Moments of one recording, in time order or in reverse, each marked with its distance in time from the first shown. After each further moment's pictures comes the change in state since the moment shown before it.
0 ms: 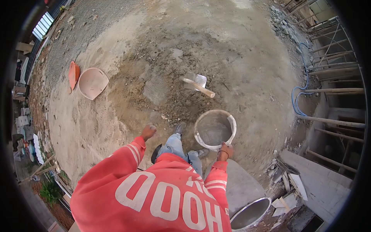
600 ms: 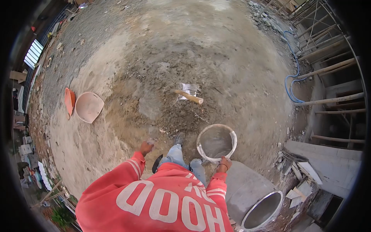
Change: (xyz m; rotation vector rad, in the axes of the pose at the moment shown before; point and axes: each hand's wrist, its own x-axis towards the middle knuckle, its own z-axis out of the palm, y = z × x) left_hand 0.003 -0.005 -0.005 -0.043 -0.116 -0.018; right_hand -0.048 0.029 -0.036 0.351 0.103 0.249
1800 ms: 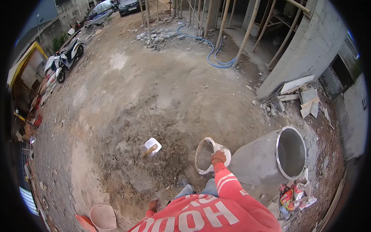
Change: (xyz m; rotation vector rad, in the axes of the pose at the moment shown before) left_hand 0.039 0.021 -0.021 -0.119 -0.216 -0.144; right_hand -0.001 -0.075 -0.004 -0.887 0.307 0.006
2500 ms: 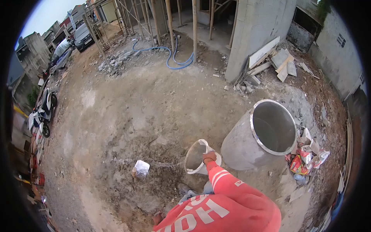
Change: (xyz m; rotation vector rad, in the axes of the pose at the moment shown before) left_hand -0.017 0.018 0.037 0.078 0.022 0.112; right_hand 0.064 0.103 0.027 0.582 -0.012 0.393
